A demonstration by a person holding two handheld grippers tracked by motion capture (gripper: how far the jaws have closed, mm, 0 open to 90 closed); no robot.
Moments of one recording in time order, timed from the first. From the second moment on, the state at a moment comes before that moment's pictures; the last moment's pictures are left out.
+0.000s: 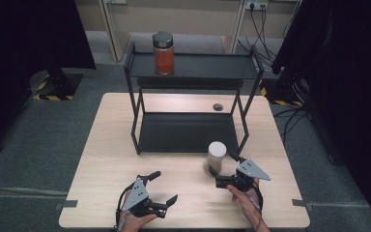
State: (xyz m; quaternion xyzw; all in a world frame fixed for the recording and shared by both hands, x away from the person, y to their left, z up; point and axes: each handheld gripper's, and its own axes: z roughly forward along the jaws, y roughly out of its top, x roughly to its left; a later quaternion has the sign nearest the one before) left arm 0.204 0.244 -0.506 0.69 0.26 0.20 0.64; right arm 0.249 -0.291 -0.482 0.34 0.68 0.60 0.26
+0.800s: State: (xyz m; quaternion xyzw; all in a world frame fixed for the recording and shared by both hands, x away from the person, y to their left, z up) left arm 0.204 0.245 -0.507 0.69 0.26 0.20 0.64; right arm 0.267 -0.280 -0.480 0.34 0.69 0.58 0.26
